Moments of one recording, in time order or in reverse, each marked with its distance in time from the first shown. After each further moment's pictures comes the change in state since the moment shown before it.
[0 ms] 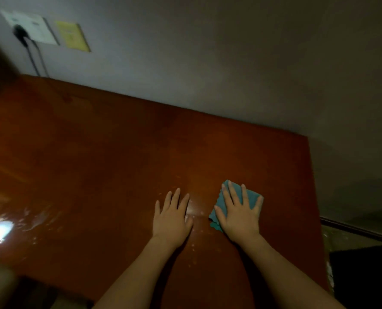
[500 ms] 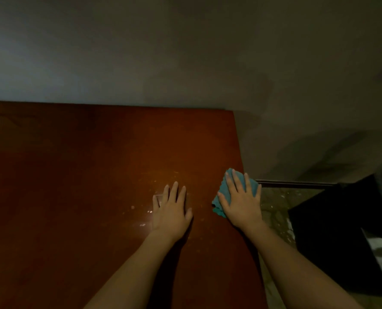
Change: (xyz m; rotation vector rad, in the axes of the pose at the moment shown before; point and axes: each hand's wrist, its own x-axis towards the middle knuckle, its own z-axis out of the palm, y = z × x) left_hand 0.005 0.151 0.037 0.076 -0.043 0.191; right_hand -0.054 0.165 0.012 0.135 0.066 0.258
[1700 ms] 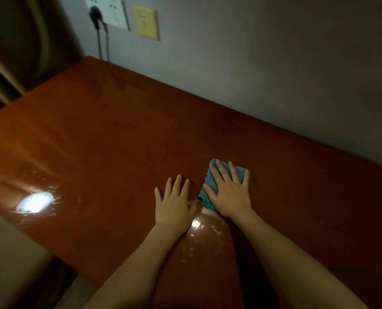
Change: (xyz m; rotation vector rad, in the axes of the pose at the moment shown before) left_hand -0.032 -0.278 -0.050 -0.186 0.140 -0.407; right_hand 0.081 -0.349 0.030 -0.179 0.020 -0.580
